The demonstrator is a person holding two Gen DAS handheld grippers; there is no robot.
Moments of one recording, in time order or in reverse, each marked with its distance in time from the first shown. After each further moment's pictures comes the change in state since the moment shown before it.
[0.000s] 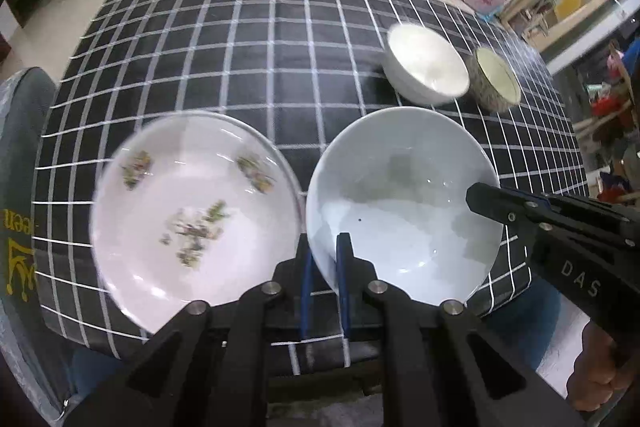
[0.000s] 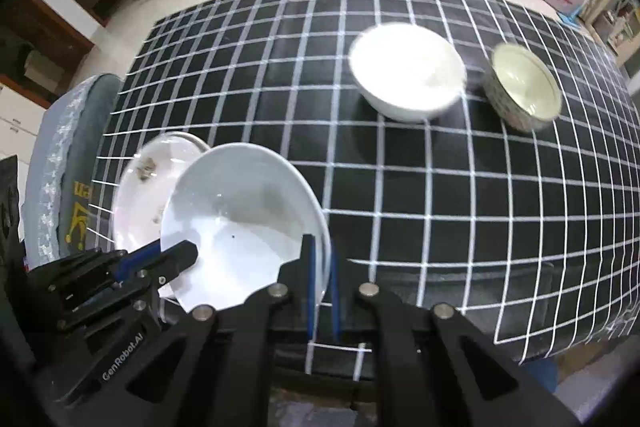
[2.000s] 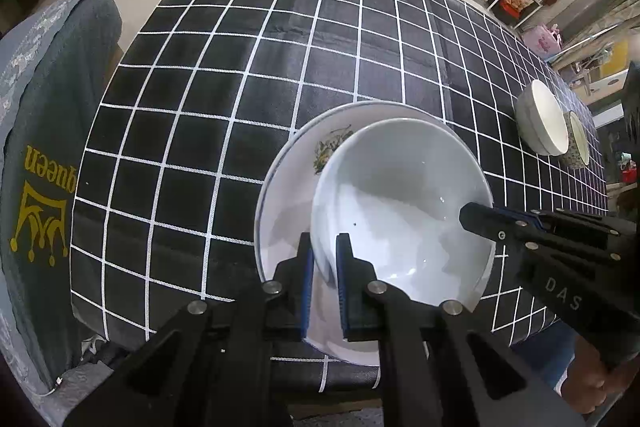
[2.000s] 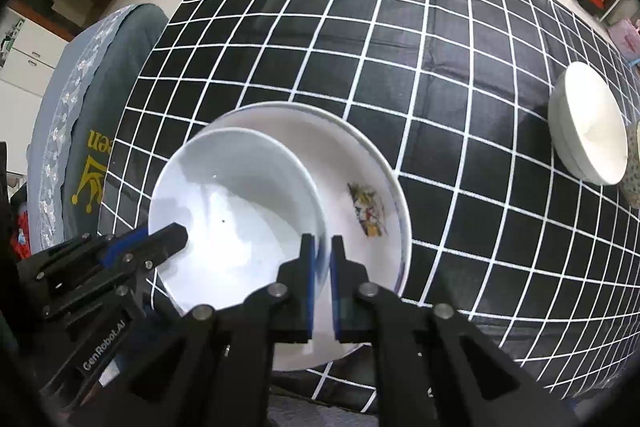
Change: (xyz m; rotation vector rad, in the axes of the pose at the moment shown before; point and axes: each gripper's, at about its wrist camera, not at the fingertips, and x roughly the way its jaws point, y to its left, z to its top) left arm 0.003 0.149 -0.018 -0.211 0.007 0.051; right arm 0.088 0.130 0.028 -0.178 0.146 0.046
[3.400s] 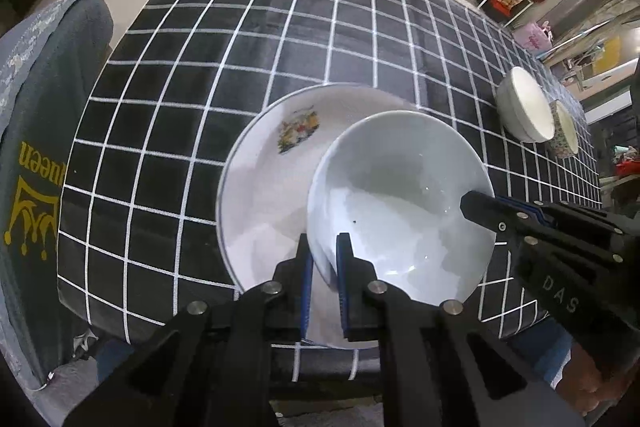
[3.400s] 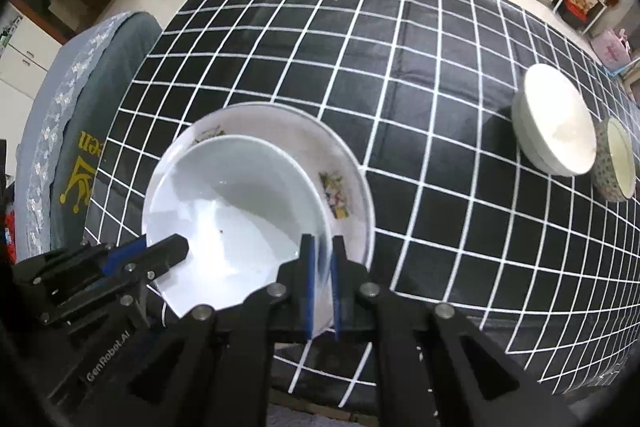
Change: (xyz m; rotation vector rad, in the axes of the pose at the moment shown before) left arm -0.005 -0.025 -0.010 0.018 -0.011 -0.027; right arm -0.023 -0.013 -0.017 -0.008 -0.074 -0.064
